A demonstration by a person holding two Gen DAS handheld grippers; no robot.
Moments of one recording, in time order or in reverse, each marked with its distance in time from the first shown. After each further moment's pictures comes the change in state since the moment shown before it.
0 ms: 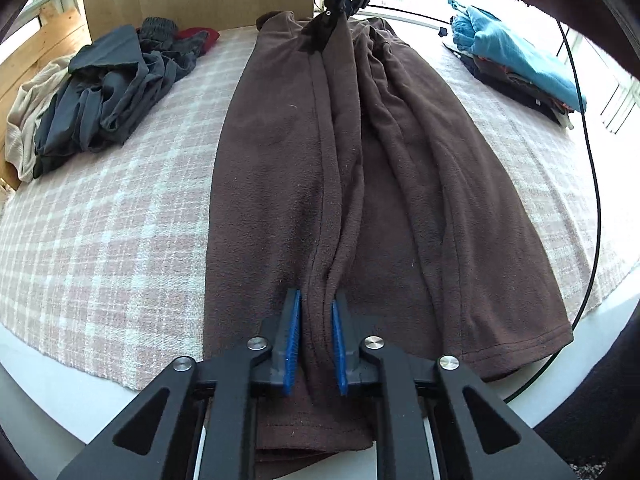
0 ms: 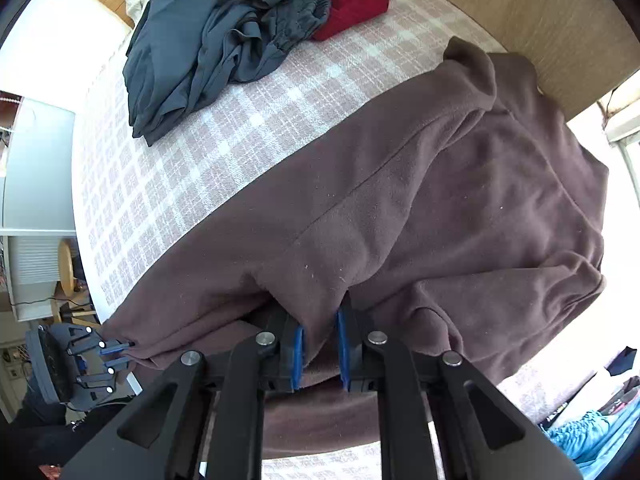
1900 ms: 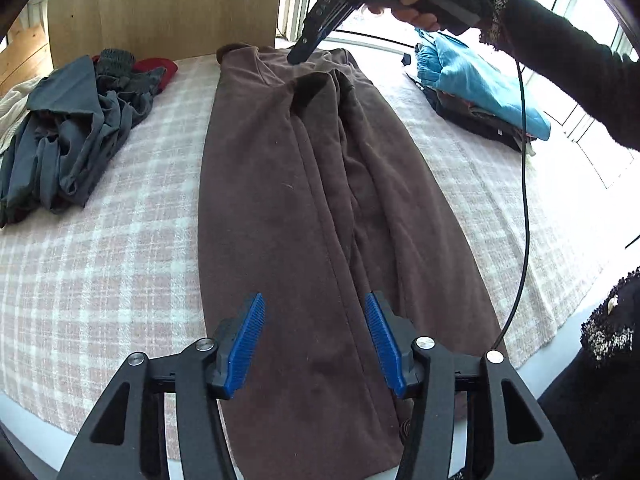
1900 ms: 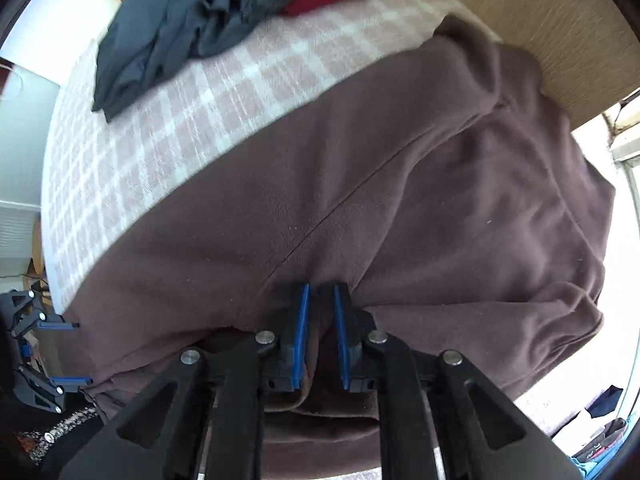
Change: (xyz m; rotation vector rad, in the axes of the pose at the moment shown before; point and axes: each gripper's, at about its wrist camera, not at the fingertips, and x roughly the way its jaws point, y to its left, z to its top) left arm 0.000 -0.005 0.057 0.080 -0.038 -0.125; right arm 0.021 -0.020 -0.003 -0.107 -0.049 -0.061
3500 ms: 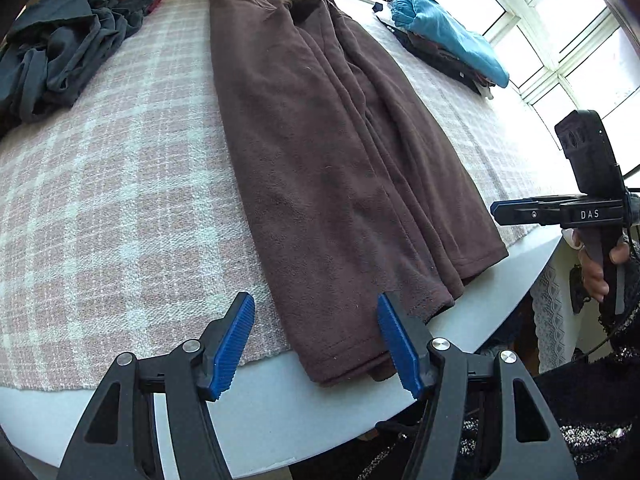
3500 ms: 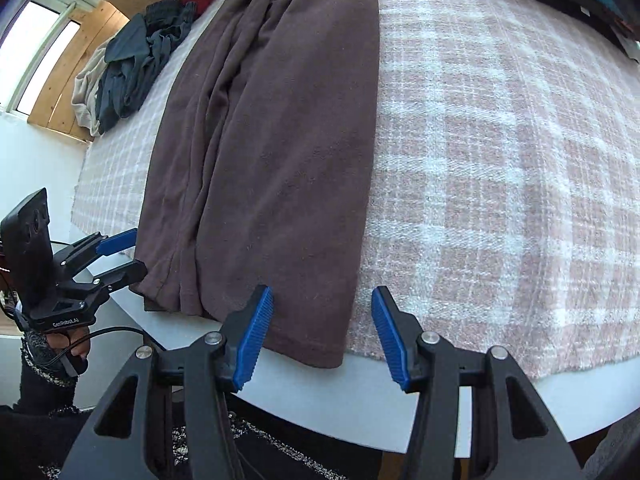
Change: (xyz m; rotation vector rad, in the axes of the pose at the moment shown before) left arm -0.001 0.055 -0.061 0.048 0.194 -0.222; right arm -0.004 0.242 -0.321 0.953 -0.302 0.066
